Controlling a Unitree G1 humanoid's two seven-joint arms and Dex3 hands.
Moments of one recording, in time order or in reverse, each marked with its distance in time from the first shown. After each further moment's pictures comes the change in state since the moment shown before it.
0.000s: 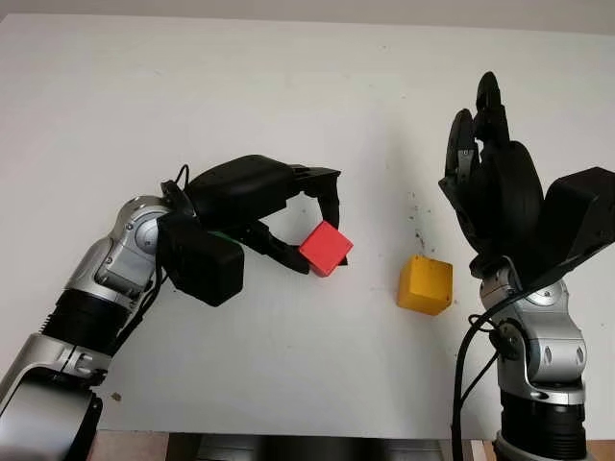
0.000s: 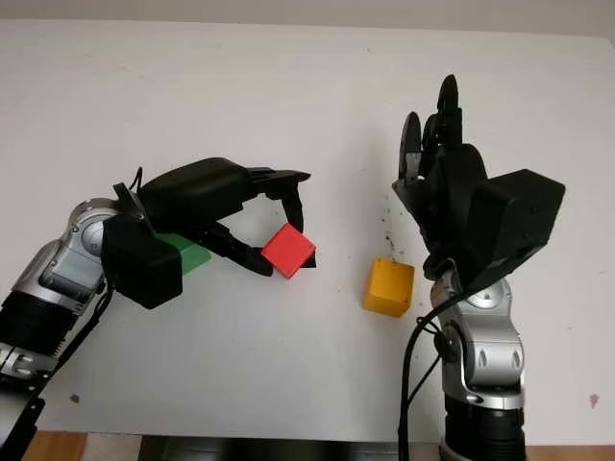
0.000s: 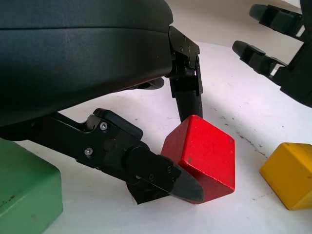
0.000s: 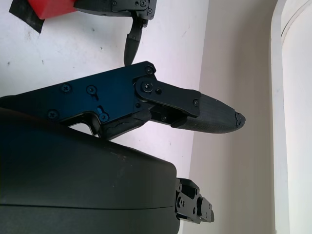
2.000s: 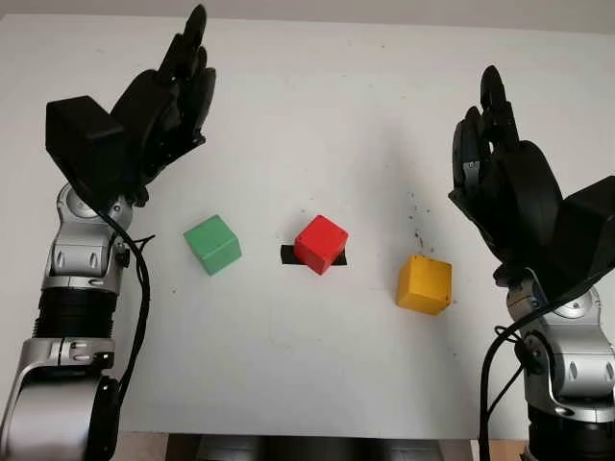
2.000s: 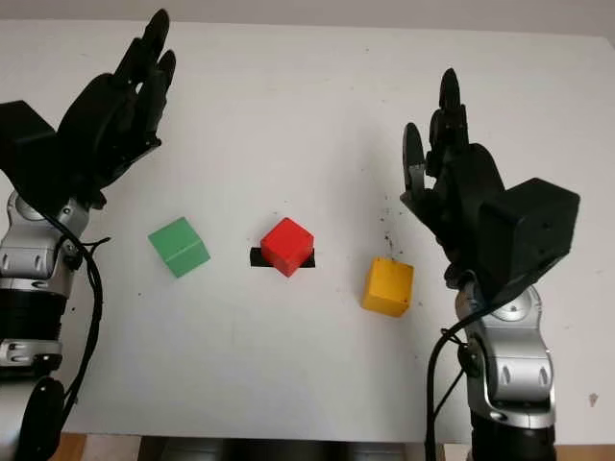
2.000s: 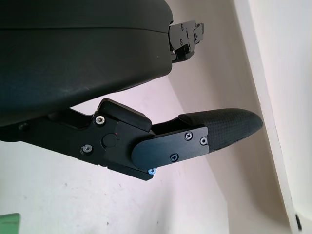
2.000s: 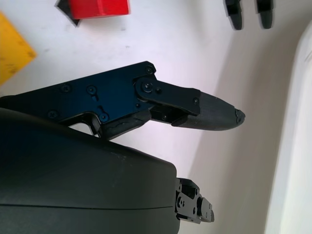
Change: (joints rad) left arm 0.015 -0.111 0.421 0.046 -0.520 0.505 0.116; right arm 0.074 -0.142 -0.005 -0.134 -0.068 0.075 0.123
